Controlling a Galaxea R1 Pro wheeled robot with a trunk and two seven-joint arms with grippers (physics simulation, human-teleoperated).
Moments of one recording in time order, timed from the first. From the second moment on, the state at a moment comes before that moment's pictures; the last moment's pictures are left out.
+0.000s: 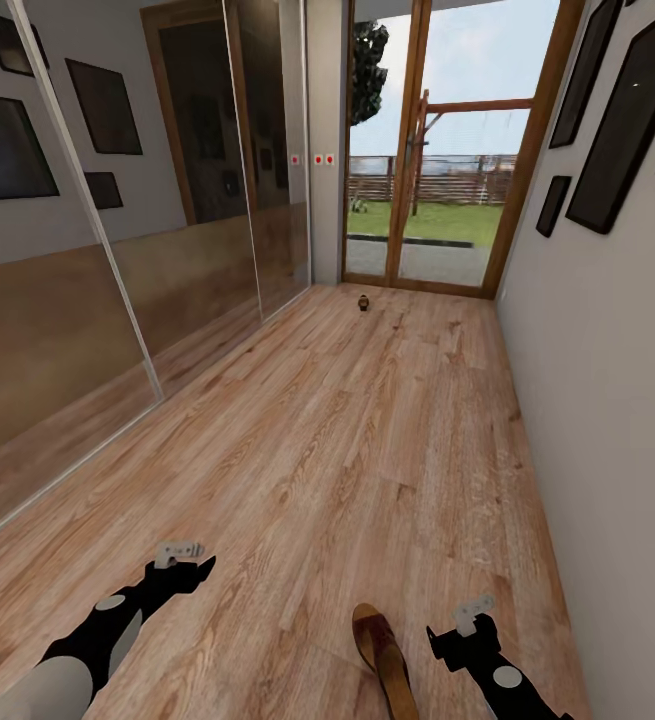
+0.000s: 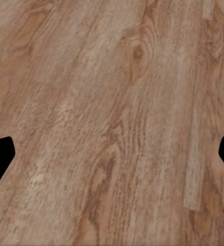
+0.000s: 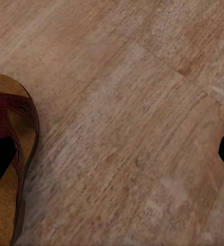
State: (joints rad) left arm -0.63 0.12 0.32 -0.32 -0.21 -0.12 -0.37; right arm -0.38 -0.04 0.00 -0.52 0.28 -0.07 0.05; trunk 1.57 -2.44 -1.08
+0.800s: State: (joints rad) left arm -0.63 0.12 0.32 -0.32 -0.21 -0.12 -0.37; right arm -0.38 -0.05 0.00 -0.52 0.28 -0.07 0.06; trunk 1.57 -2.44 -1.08
